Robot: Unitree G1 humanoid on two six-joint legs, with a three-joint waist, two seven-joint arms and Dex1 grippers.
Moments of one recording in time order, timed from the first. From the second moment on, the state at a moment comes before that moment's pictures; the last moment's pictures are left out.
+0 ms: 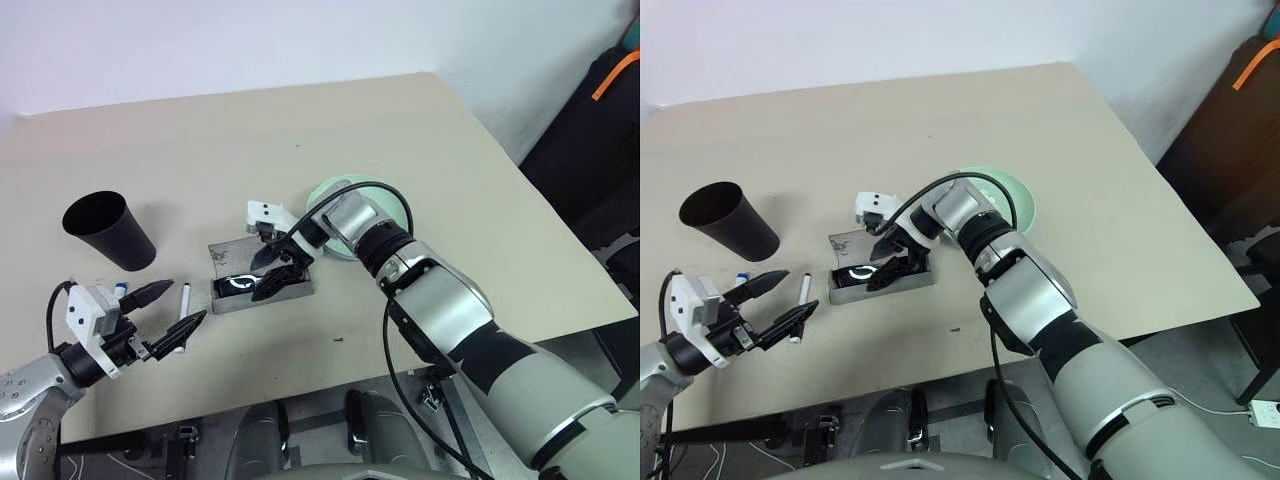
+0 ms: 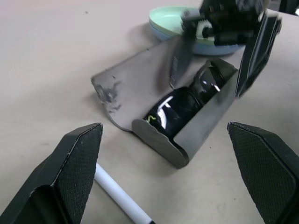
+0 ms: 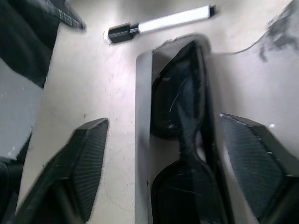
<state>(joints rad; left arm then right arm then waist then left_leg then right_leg) 0.31 0.62 0.45 -0.29 -0.60 0.21 -0.95 -1.36 0.07 0.35 1.16 -0.09 0.39 1.45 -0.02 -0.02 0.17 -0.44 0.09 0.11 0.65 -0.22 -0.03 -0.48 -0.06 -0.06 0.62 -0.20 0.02</state>
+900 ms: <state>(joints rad) 0.30 0.63 0.45 -0.21 -0.58 0.14 -0.98 -1.38 0.06 0.10 1.34 -0.11 0.23 0.75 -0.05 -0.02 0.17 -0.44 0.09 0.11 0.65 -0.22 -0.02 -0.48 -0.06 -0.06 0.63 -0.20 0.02</state>
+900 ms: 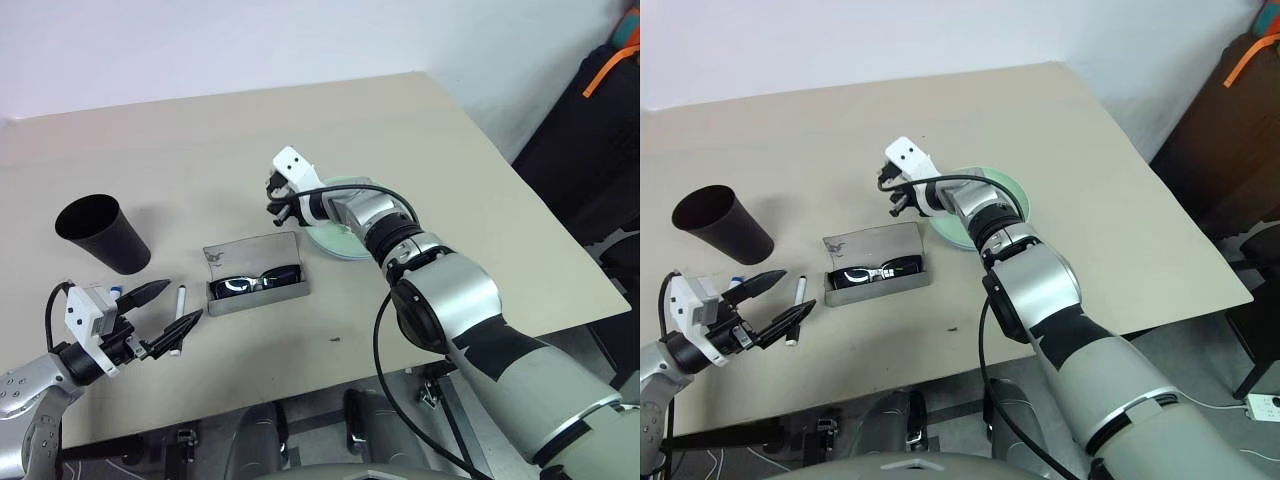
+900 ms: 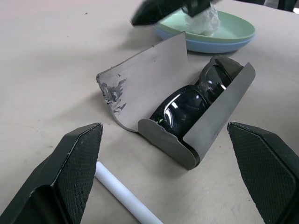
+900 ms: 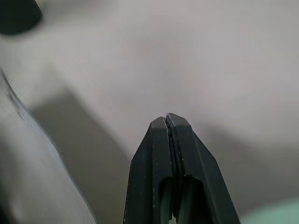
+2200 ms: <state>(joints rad) 0.33 0.63 0.51 -0.18 -0.58 0.14 -0.95 -0.94 -0.09 0.26 0.49 0.09 0.43 1.42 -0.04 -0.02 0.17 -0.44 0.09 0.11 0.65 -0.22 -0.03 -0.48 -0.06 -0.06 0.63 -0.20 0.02</state>
